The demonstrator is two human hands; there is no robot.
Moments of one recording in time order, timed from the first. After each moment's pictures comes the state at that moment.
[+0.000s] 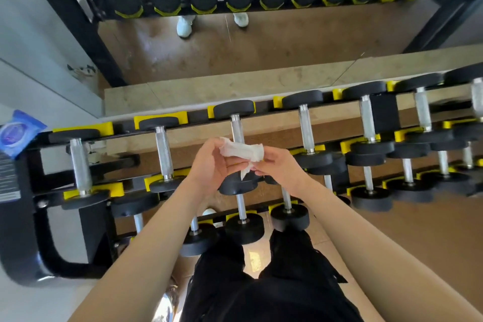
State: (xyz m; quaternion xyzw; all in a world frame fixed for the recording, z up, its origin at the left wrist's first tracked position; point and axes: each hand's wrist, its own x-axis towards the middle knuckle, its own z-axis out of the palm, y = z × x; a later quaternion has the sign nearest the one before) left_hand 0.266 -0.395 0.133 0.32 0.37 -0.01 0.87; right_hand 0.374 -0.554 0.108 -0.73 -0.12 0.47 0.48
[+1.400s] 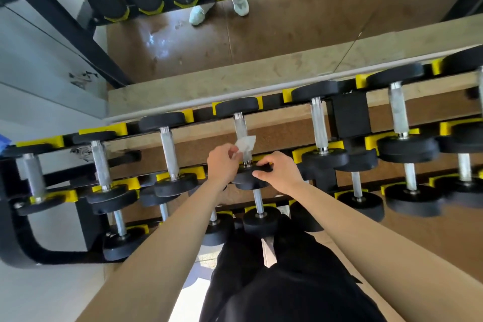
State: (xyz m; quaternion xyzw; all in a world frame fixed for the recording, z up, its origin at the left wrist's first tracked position) left_hand 0.458 -0.565 0.038 0.82 0.45 -0.07 0.34; right_hand 0.551 -0.716 0.047 -0.84 -0.28 0.39 0.25
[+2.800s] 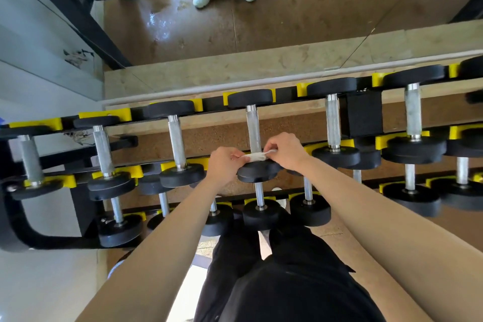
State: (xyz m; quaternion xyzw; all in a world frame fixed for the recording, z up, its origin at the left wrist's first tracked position) left_hand 0.422 -0.541 0.024 0.79 0.41 -0.13 0.43; right_hand 0.581 -0.673 0.035 -0.83 -0.37 0.39 0.16
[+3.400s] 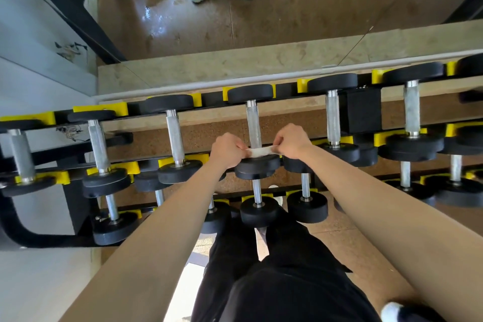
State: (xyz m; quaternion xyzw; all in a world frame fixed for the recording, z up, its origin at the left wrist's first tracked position) left_hand 0.449 -0.529 0.016 0.82 0.39 -0.21 0.37; right_hand 0.598 -0.670 0.022 -0.86 -0.32 0.40 0.07
